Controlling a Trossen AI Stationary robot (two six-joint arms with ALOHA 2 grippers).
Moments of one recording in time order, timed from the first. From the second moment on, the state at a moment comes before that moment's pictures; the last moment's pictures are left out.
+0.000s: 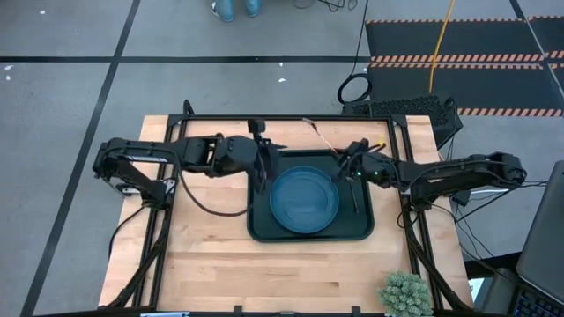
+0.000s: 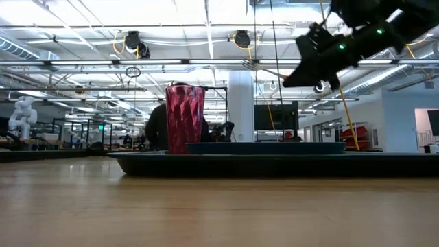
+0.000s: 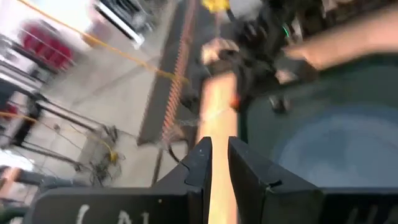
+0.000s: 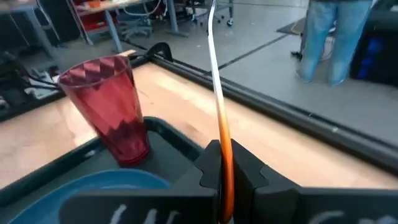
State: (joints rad) left arm -0.08 1.54 1.61 -0.57 -0.49 0.44; right arm -0.12 1.05 0.41 0.31 0.53 0.30
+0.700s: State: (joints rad) left arm -0.08 1.04 0.82 0.32 -0.49 0.49; right arm 0.13 0.92 0.10 0.78 0.58 0.93
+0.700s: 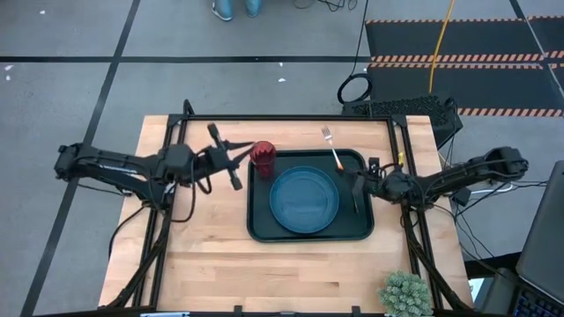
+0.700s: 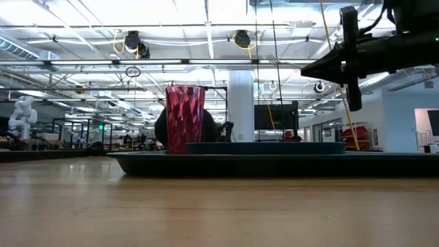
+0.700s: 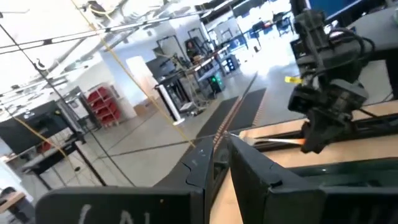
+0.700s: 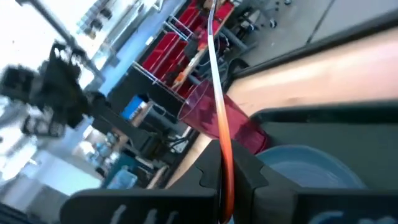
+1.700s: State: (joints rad) left arm -0.05 1.01 0.66 0.60 -0.55 0.58; right arm 0.64 1.07 0.27 0.26 0.97 1.75
